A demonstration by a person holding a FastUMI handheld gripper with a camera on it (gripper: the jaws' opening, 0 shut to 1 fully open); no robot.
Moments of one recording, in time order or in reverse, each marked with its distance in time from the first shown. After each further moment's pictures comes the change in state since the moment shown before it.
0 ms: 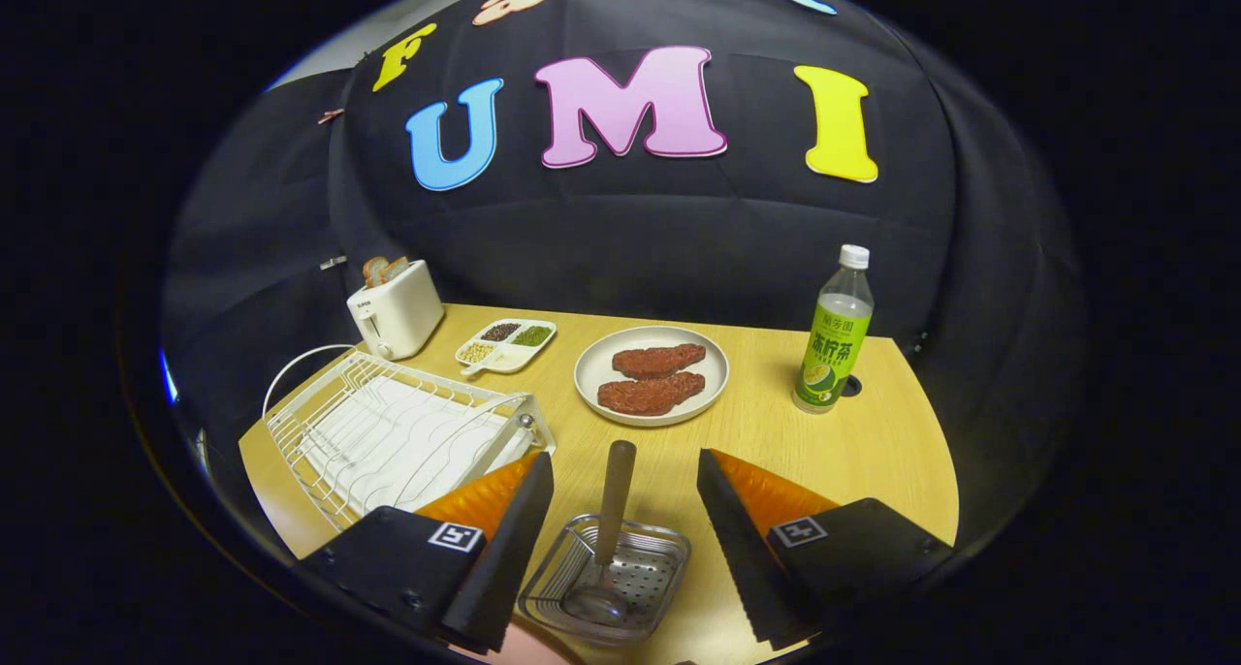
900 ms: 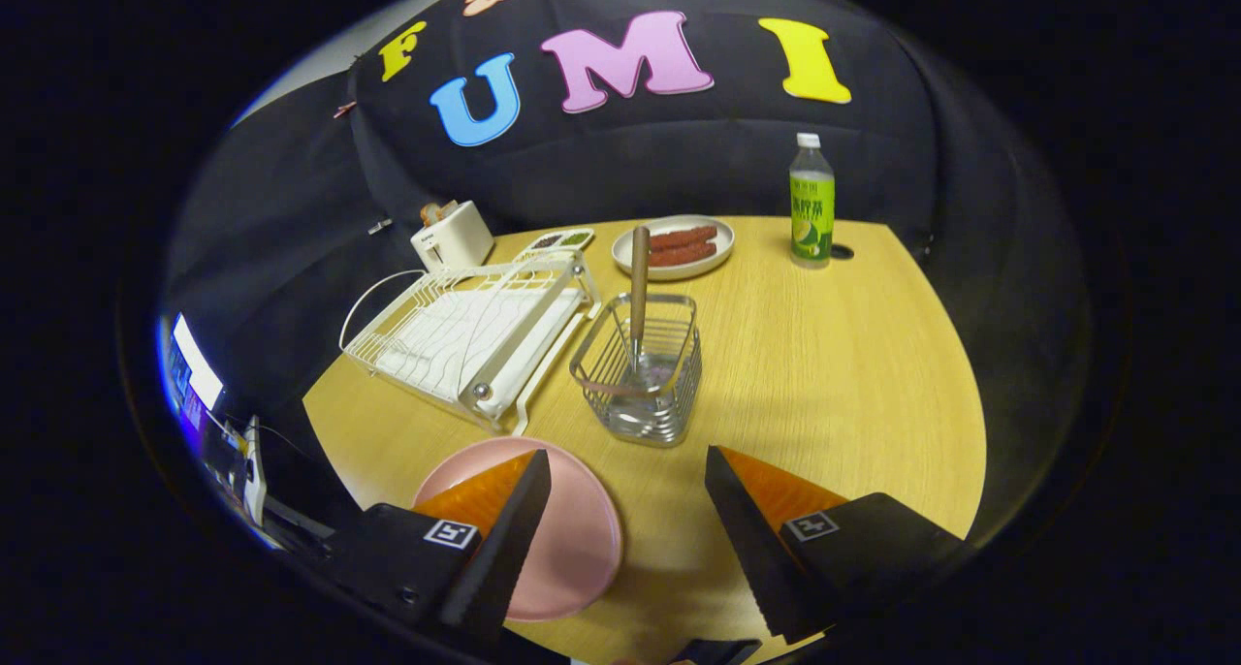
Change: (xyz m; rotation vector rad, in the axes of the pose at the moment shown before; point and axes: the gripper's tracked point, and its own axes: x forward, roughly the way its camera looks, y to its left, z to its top) arm -0.144 0.005 -0.092 0.046 0.114 0.116
